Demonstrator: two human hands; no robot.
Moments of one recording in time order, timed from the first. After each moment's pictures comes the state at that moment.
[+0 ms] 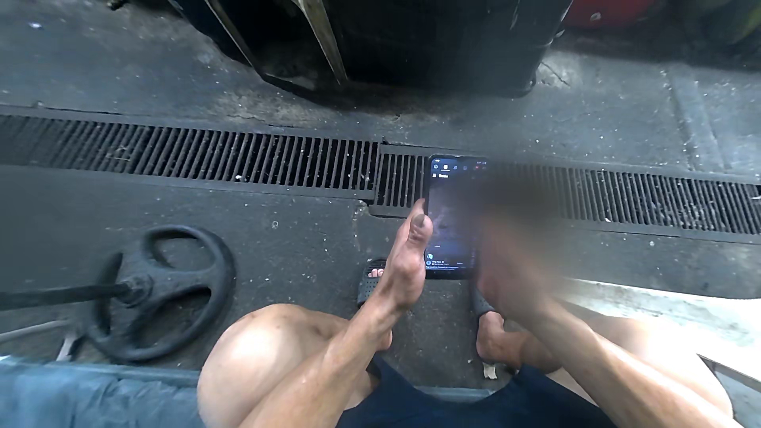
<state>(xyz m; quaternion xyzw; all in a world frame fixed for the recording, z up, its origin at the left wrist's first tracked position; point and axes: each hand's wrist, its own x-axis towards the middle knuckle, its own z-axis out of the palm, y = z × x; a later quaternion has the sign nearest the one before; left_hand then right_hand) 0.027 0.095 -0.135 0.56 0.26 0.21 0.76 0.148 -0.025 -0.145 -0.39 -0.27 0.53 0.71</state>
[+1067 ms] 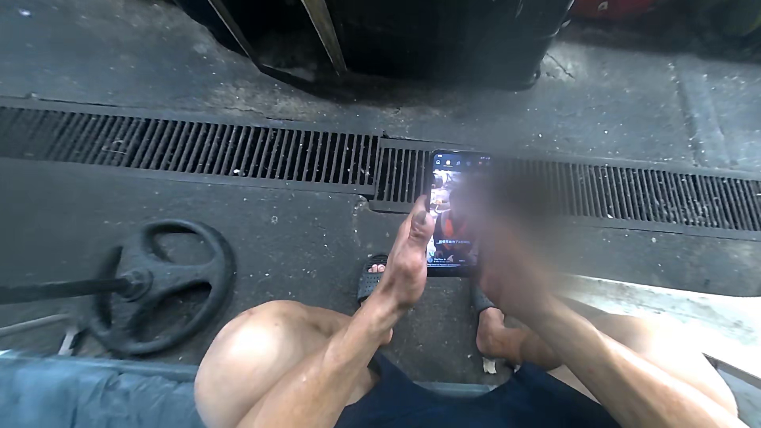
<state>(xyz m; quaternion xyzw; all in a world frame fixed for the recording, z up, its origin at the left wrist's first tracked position) 0.028 0.095 -0.137 0.56 0.24 0.20 0.76 0.149 -0.023 -0.149 -0.39 -0.26 0.53 0.70</state>
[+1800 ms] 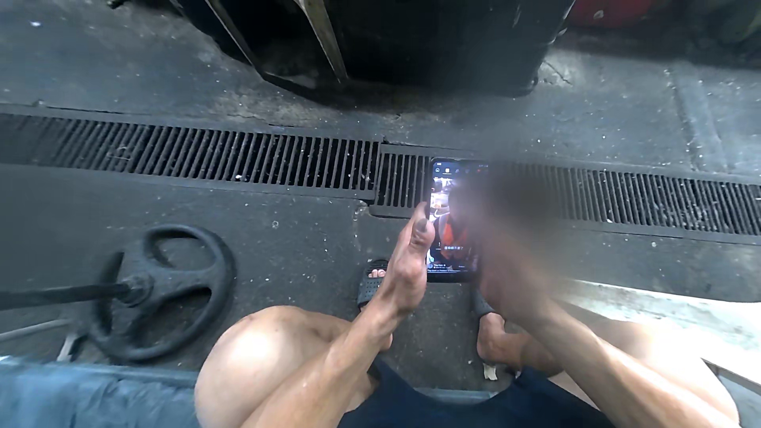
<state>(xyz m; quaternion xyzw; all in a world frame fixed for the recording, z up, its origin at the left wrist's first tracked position) 0.028 0.095 -0.138 0.57 0.23 0.21 0.76 0.150 -0.024 -0.146 -0.40 -0.27 0.52 0.70</state>
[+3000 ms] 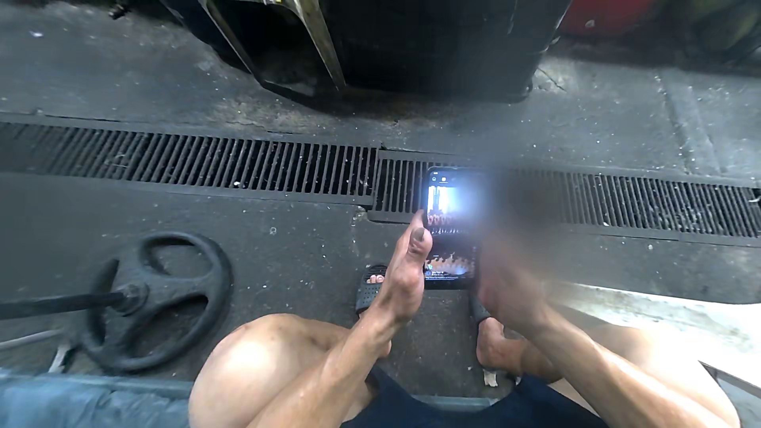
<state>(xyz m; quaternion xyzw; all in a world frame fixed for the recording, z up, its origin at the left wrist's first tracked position) 0.027 0.093 -0.139 0.56 0.23 0.21 0.76 0.148 -0.029 -0.146 -0.39 -0.27 0.53 0.71</state>
